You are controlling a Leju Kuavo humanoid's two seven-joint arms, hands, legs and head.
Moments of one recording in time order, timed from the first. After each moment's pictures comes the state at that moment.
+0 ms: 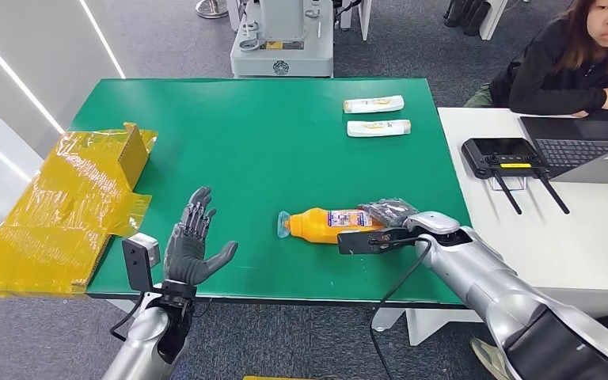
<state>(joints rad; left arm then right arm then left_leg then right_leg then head) -0.19 -0.06 -0.34 -1.24 0.07 -0.13 -0.49 -0.90 -0.13 1.00 -0.49 0.62 0.18 -0.18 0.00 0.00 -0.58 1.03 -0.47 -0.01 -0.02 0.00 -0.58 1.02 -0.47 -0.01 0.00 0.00</state>
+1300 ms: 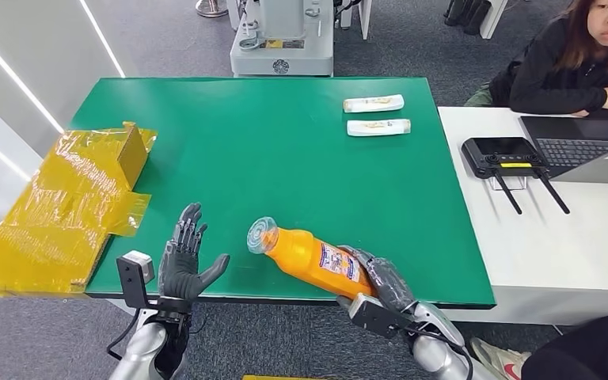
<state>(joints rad) -0.14 -0.04 -0.34 -1.21 0.12 -0.08 -0.56 -0.27 -0.20 0.65 -1.11 0.30 -0.21 -0.47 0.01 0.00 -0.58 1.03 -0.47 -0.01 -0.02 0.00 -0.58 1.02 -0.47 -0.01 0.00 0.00</state>
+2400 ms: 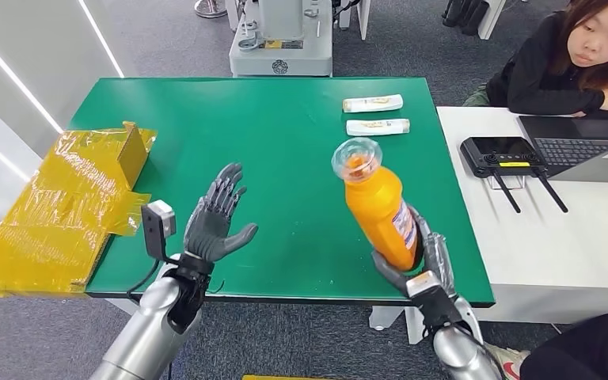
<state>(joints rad) -0.37 -0.05 -0.46 -1.17 0.22 -0.26 -0.44 -0.19 -0.15 0.40 -1.32 0.16 -0.36 -0.60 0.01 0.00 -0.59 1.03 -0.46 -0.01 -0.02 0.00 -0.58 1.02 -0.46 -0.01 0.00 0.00</state>
